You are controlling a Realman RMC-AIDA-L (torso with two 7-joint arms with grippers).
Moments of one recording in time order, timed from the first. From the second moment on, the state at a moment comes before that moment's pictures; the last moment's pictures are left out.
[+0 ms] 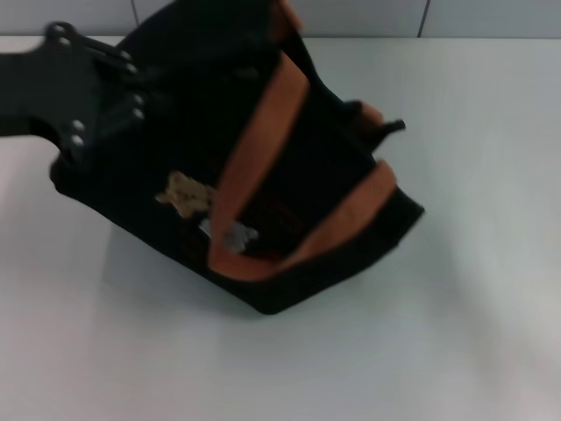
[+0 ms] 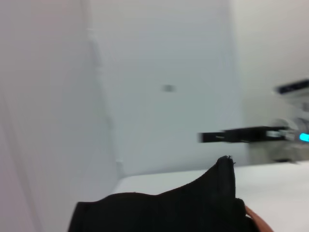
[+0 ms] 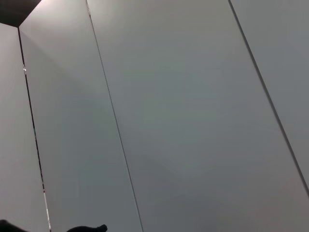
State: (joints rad) left arm -0.45 -2.06 0.66 1.27 1.84 1.92 -1.44; right arm 0.35 2.05 0.15 -0.32 -2.01 -1.91 0.95
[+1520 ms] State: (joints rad) left arm -0.39 -2.08 1.08 1.29 1.67 1.78 -1.36; right arm 0.44 2.09 -0.08 0.16 -2.03 -1.44 0.18
